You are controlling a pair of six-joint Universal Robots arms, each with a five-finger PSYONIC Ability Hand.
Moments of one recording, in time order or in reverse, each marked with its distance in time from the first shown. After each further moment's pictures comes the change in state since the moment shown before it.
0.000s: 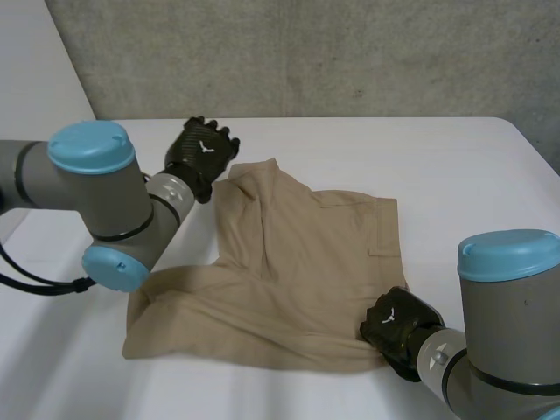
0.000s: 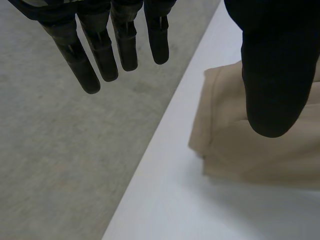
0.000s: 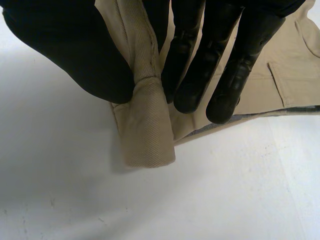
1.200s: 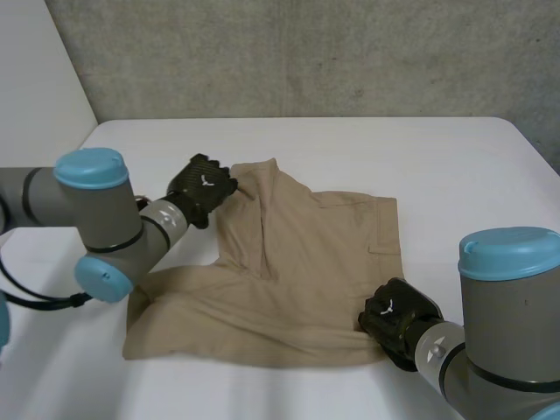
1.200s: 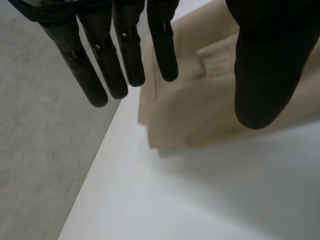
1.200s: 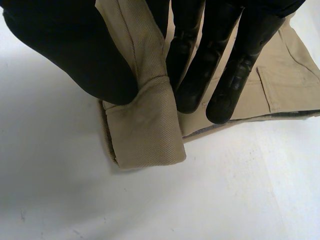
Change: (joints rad) left arm 0.081 -0.099 -0.026 -0.013 0.173 0.080; right arm -0.002 0.003 -0.008 -0.040 0.001 0.002; left_hand 0.207 0.178 0.185 0.175 0.161; right_hand 0.000 0.000 0.000 0.000 0.000
